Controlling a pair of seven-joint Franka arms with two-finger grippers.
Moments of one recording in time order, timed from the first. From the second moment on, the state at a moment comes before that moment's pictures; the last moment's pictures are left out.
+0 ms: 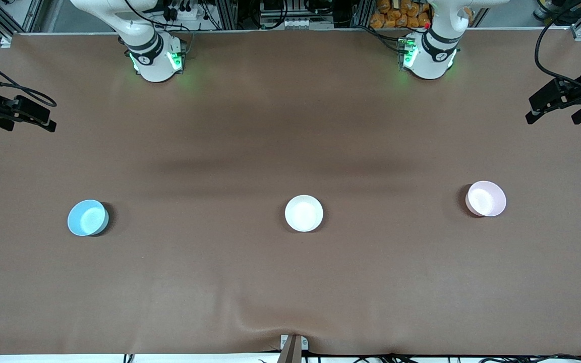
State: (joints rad) left arm -0.05 -0.14 0.03 -1.69 -0.04 1.64 -0.04; right arm 0.02 -0.02 -0.05 -1.56 0.06 1.47 0.04
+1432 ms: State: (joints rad) left arm -0.06 0.12 0.01 -1.68 -0.04 1.52 -0.03; right arm 0.02 -0.02 -0.05 -1.56 0.06 1.47 0.04
